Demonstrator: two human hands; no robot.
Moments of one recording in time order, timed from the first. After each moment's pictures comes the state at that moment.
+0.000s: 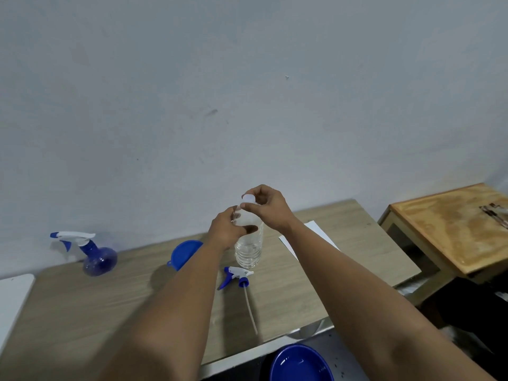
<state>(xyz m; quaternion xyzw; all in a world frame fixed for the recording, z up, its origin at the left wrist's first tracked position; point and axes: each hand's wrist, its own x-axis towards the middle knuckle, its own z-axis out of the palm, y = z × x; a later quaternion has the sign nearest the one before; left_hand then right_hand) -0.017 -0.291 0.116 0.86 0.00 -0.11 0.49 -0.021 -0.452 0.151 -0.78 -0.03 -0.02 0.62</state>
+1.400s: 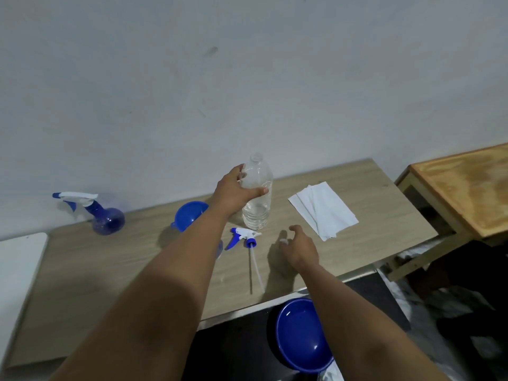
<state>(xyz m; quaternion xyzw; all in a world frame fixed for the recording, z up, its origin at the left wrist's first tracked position) -0.023 -0.293 0.110 0.85 -0.01 -0.10 0.51 -0.120 -0.480 -0.027 -0.89 0.23 0.11 0.37</state>
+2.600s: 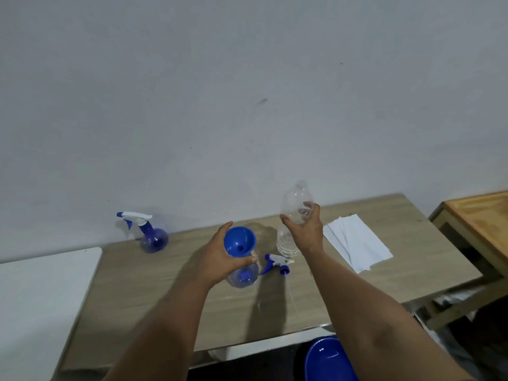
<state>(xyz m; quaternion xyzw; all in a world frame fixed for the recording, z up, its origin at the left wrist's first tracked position) -0.112 -0.158 0.097 0.88 0.01 -0.09 0.46 -0.050 -0.406 0.062 -0.79 0.16 -0.13 0.57</state>
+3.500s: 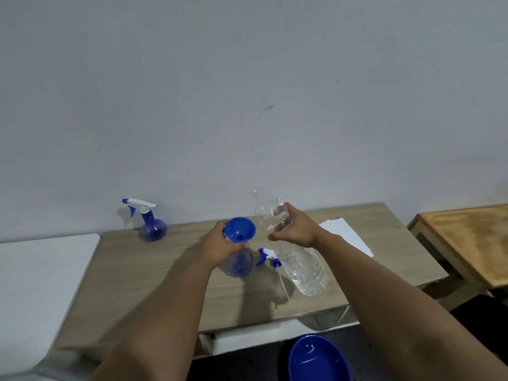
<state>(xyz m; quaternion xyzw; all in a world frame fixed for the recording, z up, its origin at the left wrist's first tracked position) -0.124 -0.154 0.096 0.86 0.06 -0.07 0.51 -0.103 -0.406 0.140 -0.89 -0.06 0.12 0.44</state>
